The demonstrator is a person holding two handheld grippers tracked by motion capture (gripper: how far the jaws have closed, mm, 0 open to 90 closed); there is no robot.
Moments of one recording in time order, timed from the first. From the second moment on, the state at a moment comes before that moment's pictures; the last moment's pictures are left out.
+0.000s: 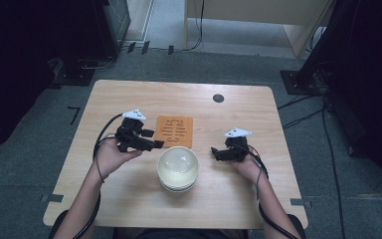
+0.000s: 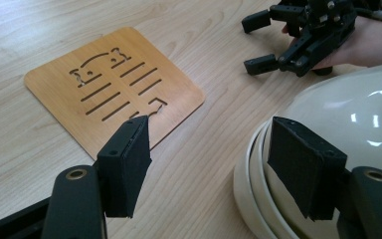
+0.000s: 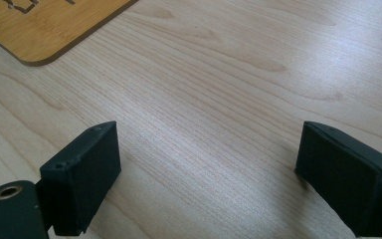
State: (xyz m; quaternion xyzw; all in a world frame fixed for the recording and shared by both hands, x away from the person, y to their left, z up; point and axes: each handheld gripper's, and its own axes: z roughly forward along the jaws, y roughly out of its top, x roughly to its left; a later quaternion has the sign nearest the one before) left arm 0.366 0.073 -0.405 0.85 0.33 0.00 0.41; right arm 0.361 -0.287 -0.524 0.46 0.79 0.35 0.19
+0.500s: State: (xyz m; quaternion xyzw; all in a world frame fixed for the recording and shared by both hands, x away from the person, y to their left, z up) left arm 0.361 0.071 -0.393 0.84 0.33 -0.01 0.42; right arm 0.361 -0.287 -0.524 0.46 0.79 0.35 0.19
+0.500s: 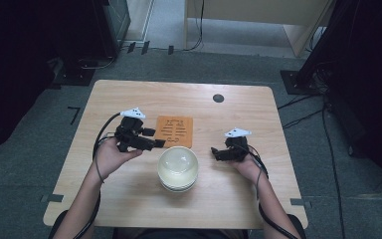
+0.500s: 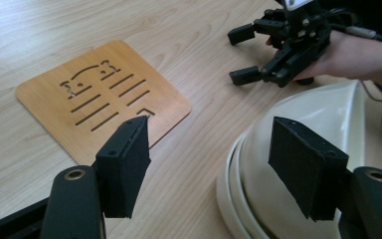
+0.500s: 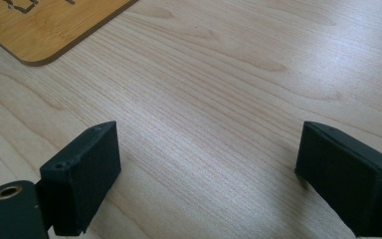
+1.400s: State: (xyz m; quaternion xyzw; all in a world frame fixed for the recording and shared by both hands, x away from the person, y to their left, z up) left arm 0.346 0.060 -0.378 0.85 0.29 -0.01 0.44; right arm 0.361 -0.287 -0.524 0.46 0.79 0.35 0.19
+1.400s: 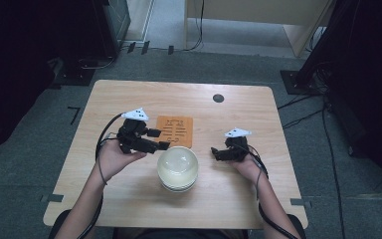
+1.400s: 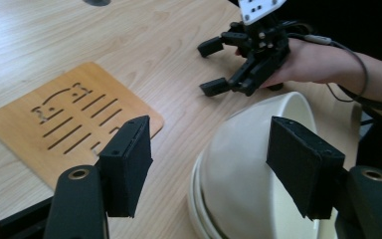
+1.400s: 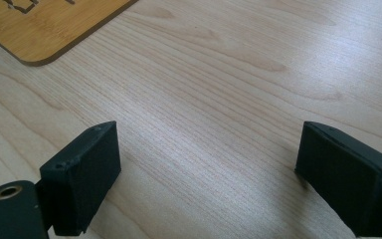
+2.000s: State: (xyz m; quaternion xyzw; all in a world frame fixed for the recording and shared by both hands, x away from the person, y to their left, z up) left arm 0.345 0.042 -0.396 0.87 0.25 -0.04 0.43; right arm 0.361 -0.287 -0.524 0.46 0.79 0.35 0.19
